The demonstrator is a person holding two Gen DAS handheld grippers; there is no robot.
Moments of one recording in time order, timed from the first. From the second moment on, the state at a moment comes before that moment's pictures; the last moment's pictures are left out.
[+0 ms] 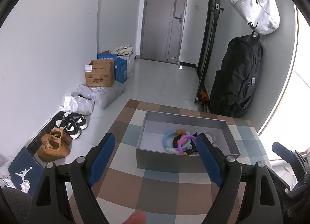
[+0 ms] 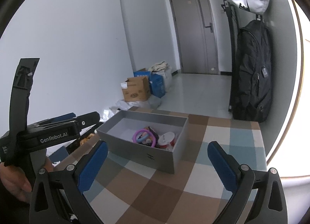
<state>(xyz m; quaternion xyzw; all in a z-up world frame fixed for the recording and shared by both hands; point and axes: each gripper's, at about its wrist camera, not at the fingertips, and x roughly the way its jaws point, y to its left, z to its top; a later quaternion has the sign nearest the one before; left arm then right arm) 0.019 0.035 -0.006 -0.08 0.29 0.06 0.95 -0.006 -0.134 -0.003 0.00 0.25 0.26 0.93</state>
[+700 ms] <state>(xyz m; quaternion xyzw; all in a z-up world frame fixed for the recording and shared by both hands) 0.017 0.039 -0.006 -0.08 0.29 0.05 0.95 -0.010 -0.139 0.001 0.00 0.24 0.26 0.94</state>
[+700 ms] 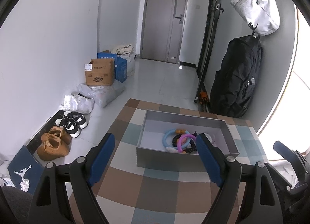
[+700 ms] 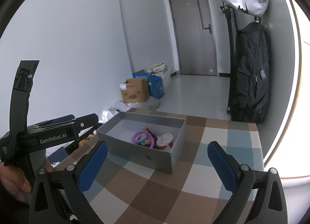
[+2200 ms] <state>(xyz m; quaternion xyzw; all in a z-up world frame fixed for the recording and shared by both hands) 0.021 0.033 -0.012 -0.08 0.32 0.03 0.94 -0.010 -0.136 -0.001 0.00 0.24 0.26 0.94</state>
